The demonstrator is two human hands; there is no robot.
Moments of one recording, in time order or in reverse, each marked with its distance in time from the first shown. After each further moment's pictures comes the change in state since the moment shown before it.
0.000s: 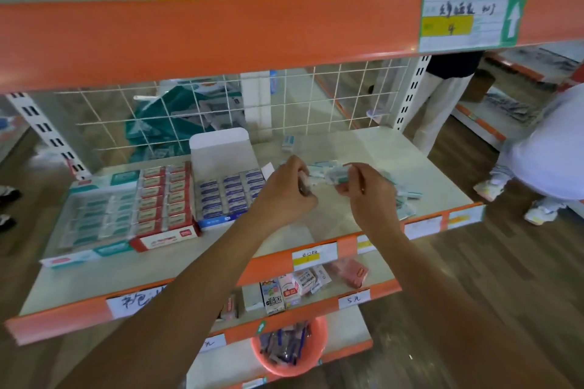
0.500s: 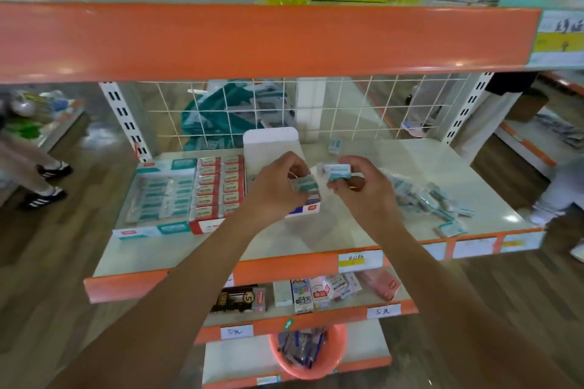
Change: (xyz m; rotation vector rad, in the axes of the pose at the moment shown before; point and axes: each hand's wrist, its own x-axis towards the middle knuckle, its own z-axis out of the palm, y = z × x) left_hand -0.032 -0.047 -0.068 0.025 0.144 -0.060; right_hand -0.008 -0.058 0.057 0.219 -0.203 -0.025
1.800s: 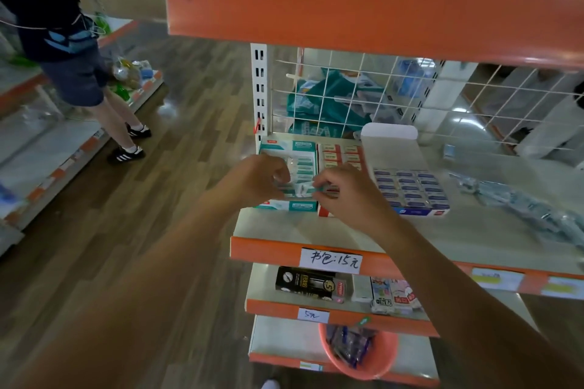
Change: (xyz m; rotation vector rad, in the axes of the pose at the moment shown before) left_hand -0.071 -0.163 -0.171 0.317 -0.082 -0.128; right_hand -0.026 -0.081 0.196 -0.454 -0.518 -0.410
